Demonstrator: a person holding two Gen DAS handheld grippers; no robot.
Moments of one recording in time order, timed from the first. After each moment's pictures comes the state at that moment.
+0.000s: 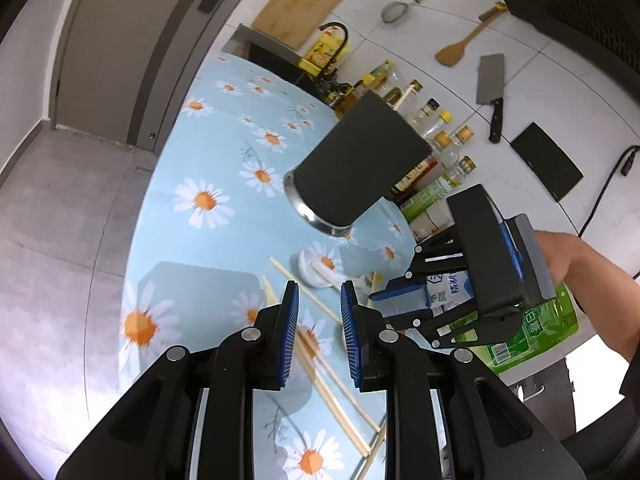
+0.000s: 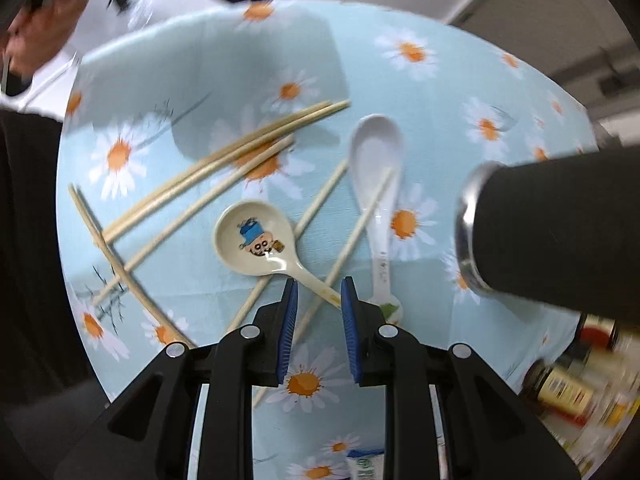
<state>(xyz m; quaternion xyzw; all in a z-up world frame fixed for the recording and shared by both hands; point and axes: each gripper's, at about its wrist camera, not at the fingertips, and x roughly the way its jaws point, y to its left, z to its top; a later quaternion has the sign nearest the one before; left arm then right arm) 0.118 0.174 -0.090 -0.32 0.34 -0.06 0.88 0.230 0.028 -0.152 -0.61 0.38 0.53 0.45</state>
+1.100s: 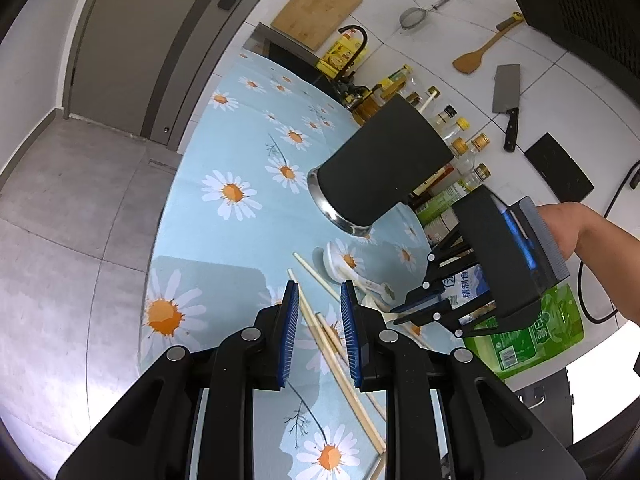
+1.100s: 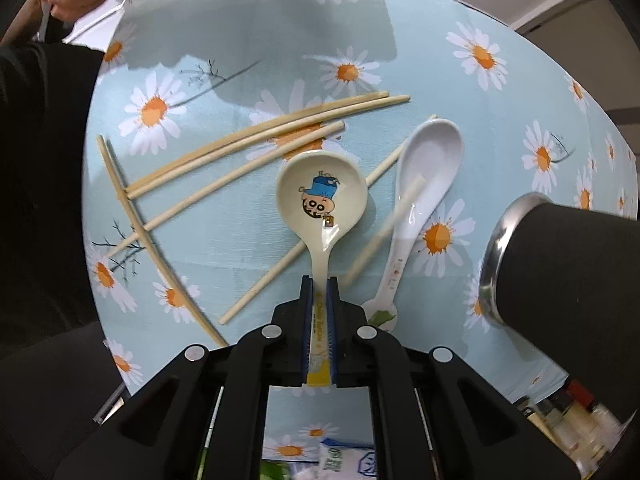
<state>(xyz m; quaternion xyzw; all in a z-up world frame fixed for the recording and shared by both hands) 0.116 0.184 -0.099 -0.33 0.35 -0.05 0.88 0.230 0.053 -0.154 -0.64 0.39 0.56 0.35</state>
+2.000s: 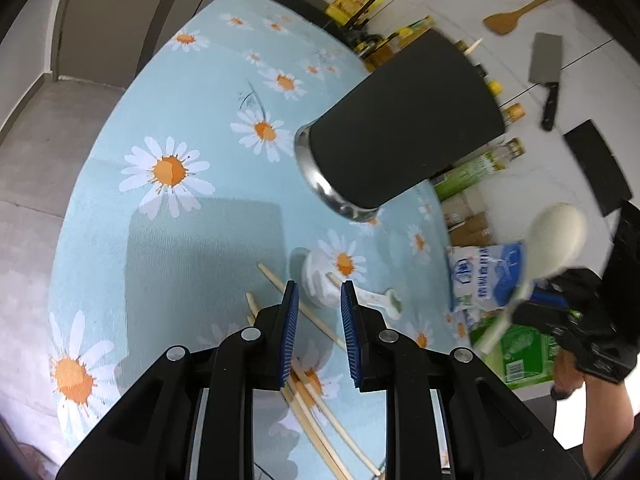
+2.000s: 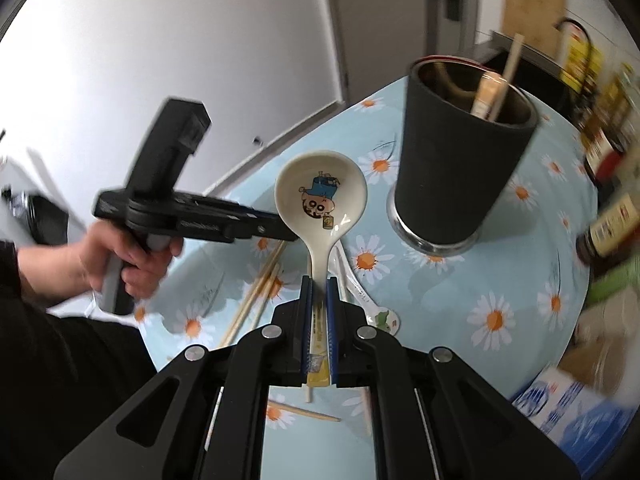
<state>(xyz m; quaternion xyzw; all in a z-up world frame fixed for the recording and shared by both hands) 0.205 0.164 -0.130 -0.34 0.44 -0.06 0.83 0.274 -0.028 -0.054 -0.21 0.45 0.54 0.68</state>
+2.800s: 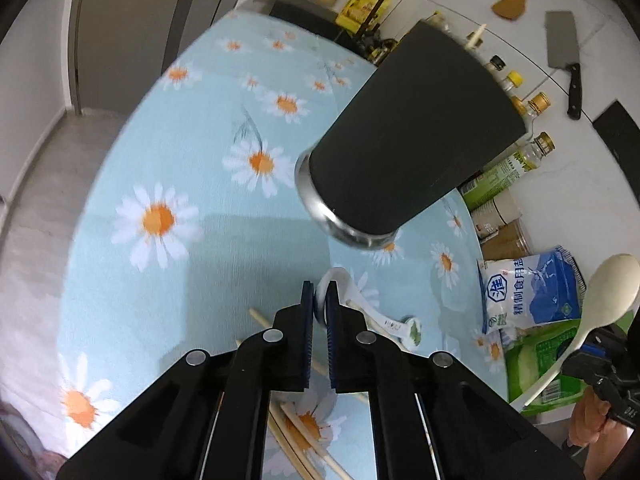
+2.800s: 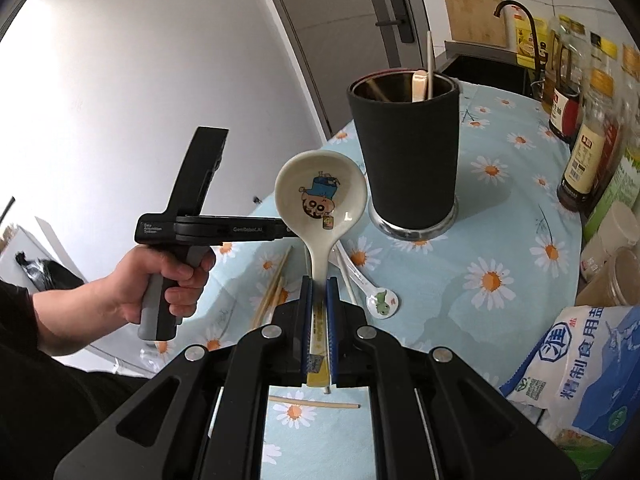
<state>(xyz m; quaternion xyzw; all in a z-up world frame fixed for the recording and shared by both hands) 0.232 0.141 -0.107 -0.26 0.44 0.01 0.86 0.268 -0.096 -0.043 -0.08 0.42 0.53 0.73</state>
